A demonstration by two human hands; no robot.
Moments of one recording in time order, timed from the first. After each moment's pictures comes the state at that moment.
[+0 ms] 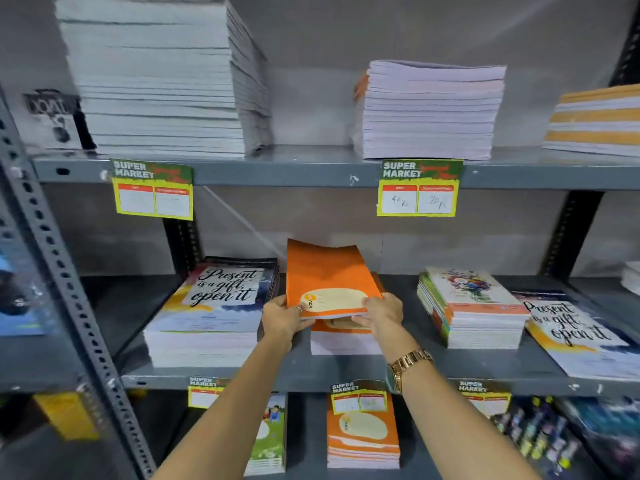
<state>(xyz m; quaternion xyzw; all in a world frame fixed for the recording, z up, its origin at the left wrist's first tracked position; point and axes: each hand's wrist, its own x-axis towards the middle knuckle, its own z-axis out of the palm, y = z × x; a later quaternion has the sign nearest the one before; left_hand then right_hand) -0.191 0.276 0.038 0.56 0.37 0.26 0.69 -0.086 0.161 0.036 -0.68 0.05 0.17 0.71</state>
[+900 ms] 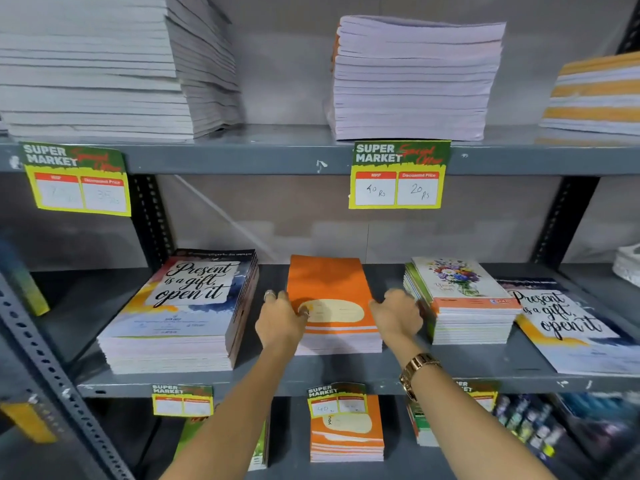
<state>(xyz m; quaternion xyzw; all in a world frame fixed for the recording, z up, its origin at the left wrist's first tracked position) -0.152 0.257 0.014 0.87 0.39 0.20 0.23 -0.051 0.121 0.023 -0.95 -0.04 -0.05 0.32</state>
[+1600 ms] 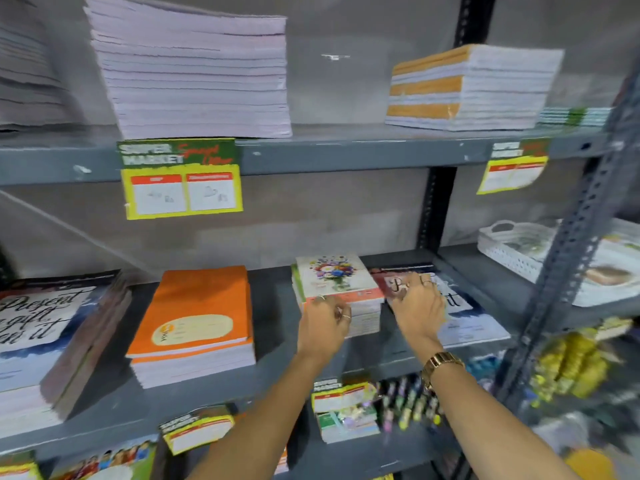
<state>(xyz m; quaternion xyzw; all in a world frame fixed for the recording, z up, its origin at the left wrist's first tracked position) -0.021 0.026 0.016 0.91 0.11 0.21 0.34 0.062 -0.108 0.016 -0.94 -0.01 -0.25 0.25</state>
